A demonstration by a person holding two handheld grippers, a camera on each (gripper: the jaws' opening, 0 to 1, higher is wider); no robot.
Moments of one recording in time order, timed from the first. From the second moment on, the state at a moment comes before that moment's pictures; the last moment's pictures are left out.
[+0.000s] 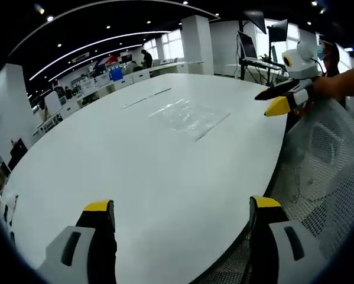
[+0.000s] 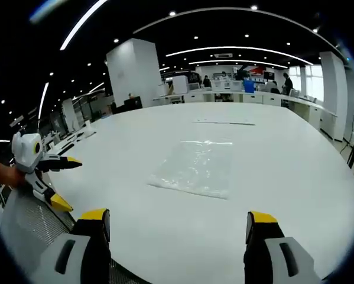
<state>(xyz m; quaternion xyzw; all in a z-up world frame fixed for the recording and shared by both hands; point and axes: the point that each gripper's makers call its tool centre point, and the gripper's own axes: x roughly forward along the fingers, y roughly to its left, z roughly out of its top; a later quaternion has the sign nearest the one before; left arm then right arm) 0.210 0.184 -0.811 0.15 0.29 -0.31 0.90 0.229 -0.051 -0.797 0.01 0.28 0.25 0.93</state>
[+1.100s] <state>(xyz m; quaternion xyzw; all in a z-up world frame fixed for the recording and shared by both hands) 0.209 0.184 -0.813 0.15 0.29 -0.31 0.89 0.230 -0.053 -0.795 0.01 0.28 0.24 0.93</state>
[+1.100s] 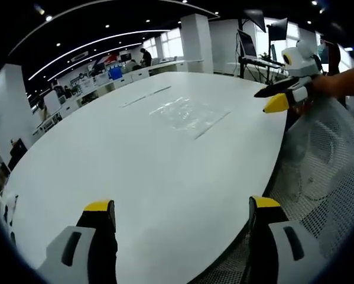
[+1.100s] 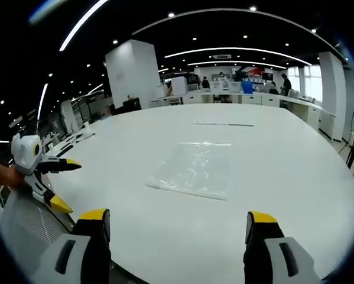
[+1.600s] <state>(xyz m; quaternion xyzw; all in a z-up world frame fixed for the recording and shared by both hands) 0.209 0.184 -0.811 0.15 0.29 -0.30 0.89 0.227 -0.051 -0.797 0.00 0.28 0.25 0.93</state>
